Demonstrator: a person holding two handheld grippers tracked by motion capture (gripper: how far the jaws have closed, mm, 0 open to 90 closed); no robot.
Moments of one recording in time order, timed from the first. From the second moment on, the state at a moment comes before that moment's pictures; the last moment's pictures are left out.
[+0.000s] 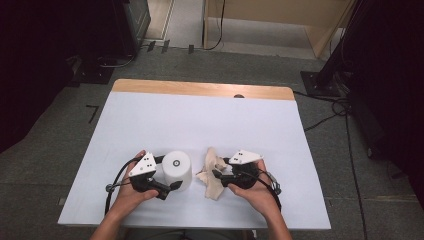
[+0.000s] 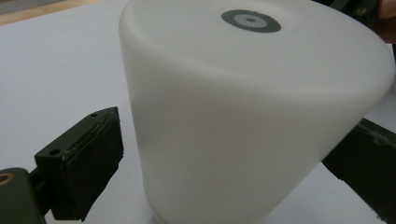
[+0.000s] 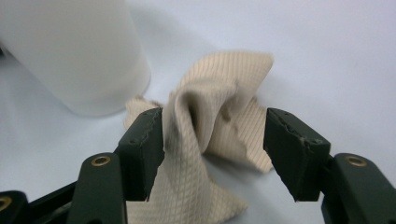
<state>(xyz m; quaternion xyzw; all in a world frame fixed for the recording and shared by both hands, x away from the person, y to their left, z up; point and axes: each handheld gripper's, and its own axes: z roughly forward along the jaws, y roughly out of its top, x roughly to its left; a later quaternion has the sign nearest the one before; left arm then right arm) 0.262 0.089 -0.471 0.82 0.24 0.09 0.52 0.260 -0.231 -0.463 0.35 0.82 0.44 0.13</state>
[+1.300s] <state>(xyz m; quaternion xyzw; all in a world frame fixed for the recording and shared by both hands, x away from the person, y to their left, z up) 0.269 0.083 -0.476 0.82 0.24 0.08 0.51 0.273 -0.219 -0.493 0.35 0.83 0.42 0.07</state>
